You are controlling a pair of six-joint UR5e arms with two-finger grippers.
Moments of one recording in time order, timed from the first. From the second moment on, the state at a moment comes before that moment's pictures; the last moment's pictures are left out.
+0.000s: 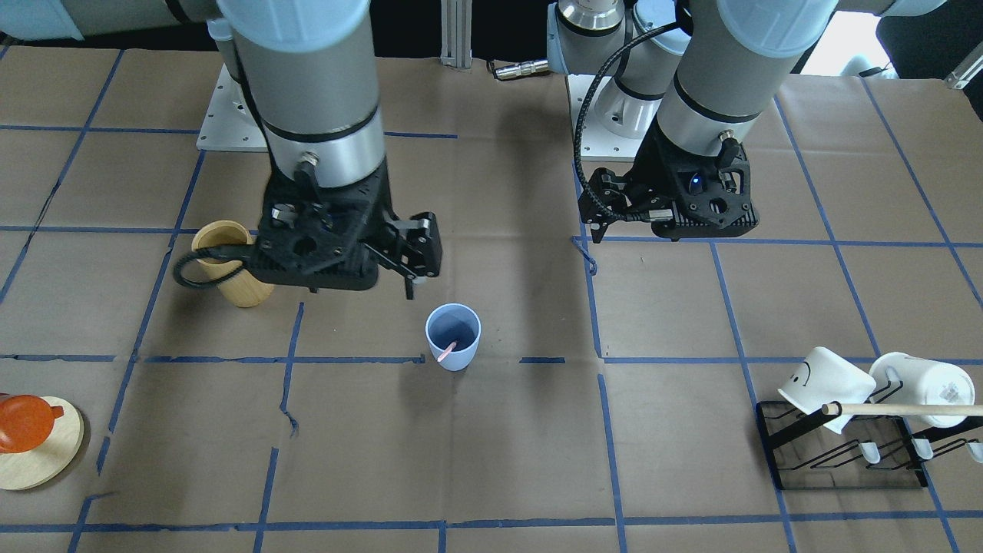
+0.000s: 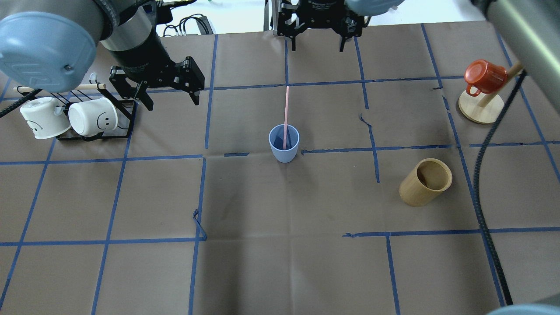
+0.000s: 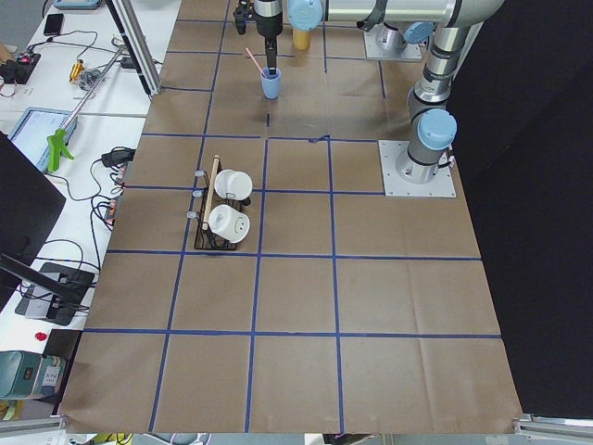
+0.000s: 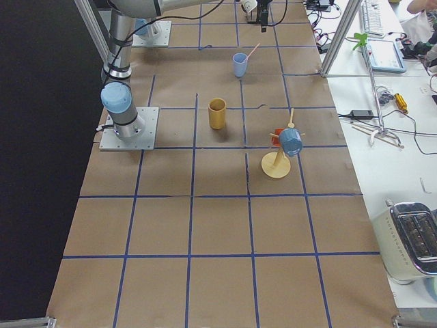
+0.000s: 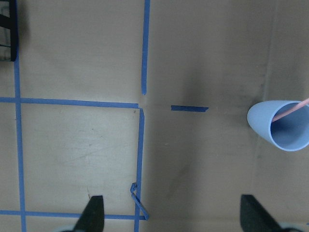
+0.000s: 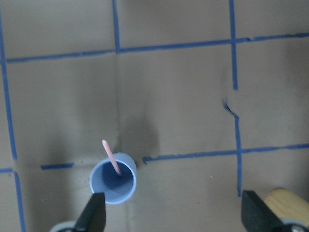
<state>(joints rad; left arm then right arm) -1.62 -1.67 -1.53 -1.54 1.54 -0.11 1.79 -1.25 1.13 -1.51 -1.59 0.27</state>
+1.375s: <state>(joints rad) -1.62 -1.66 -1.53 -1.56 1.55 -0.11 1.59 -1.51 1.46 -1.49 -1.58 0.11</state>
